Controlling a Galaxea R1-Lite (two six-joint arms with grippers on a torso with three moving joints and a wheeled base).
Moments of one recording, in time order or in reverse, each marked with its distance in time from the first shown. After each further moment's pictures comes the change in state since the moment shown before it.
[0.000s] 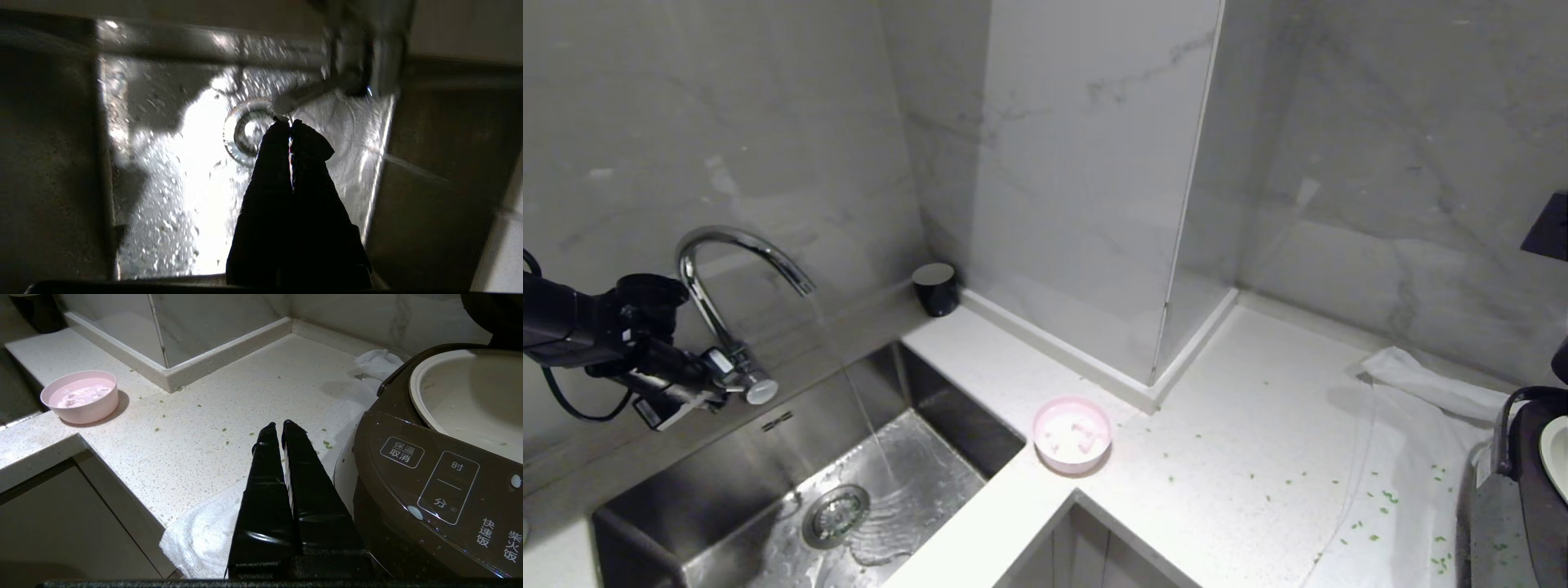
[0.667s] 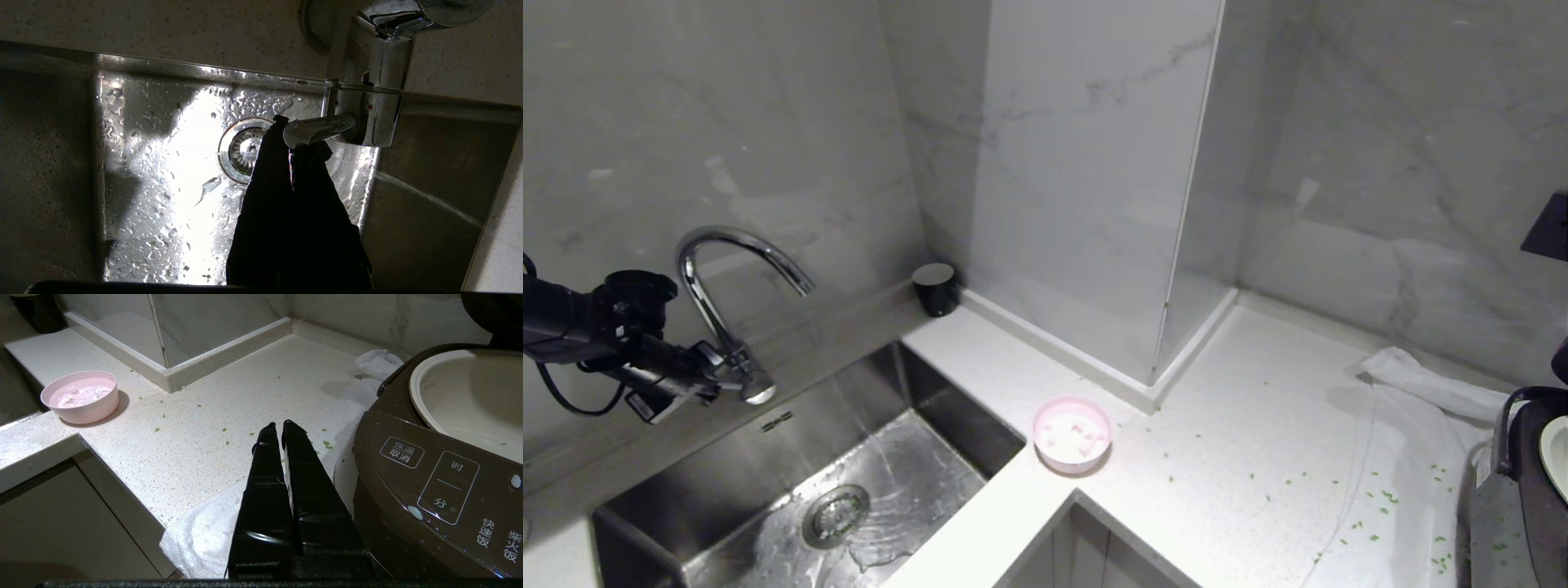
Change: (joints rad) left arm 0.035 0.046 -0.089 0.006 0.004 -0.020; right arm 0.000 0.000 0.000 0.000 0.000 0.000
